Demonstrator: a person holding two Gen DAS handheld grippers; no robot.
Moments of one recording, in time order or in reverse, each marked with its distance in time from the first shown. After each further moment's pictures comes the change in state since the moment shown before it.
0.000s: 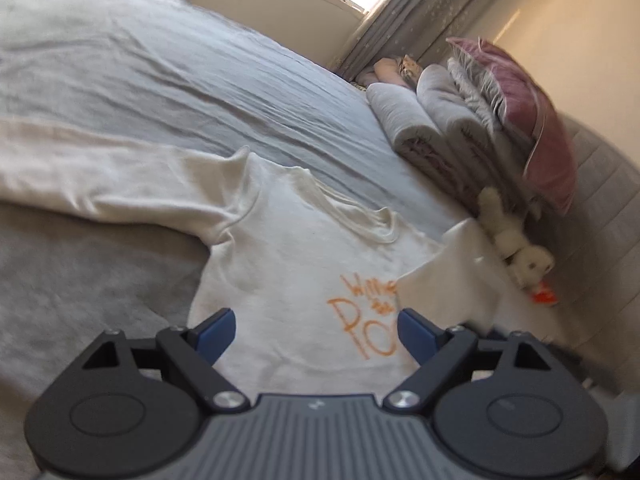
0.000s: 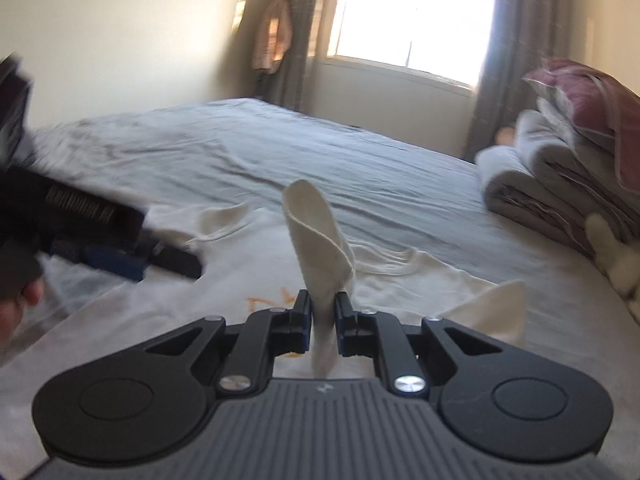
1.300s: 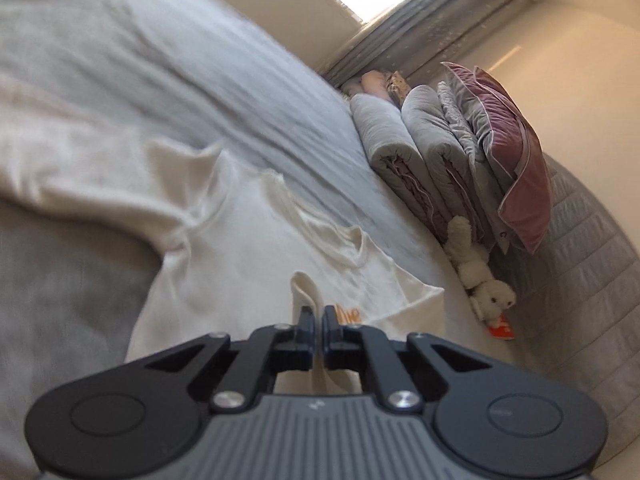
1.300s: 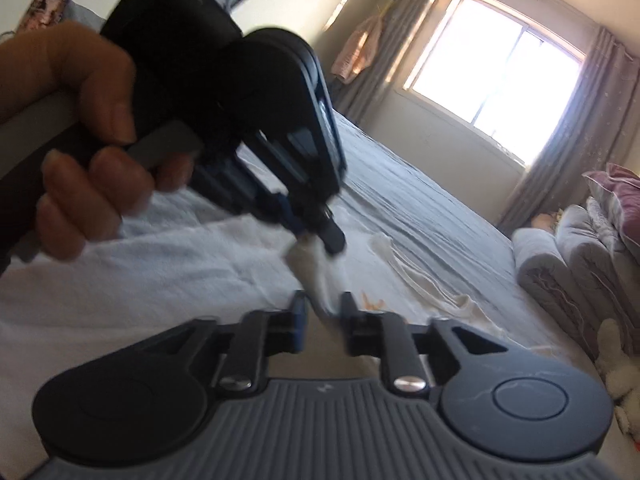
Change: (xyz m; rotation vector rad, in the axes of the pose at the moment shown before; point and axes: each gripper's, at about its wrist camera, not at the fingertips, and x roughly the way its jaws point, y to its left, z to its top) left arm 0.027 -0.008 0.017 -0.006 -0.053 -0.071; right arm 0.016 0.056 -0.021 -0.305 -0.047 -0.030
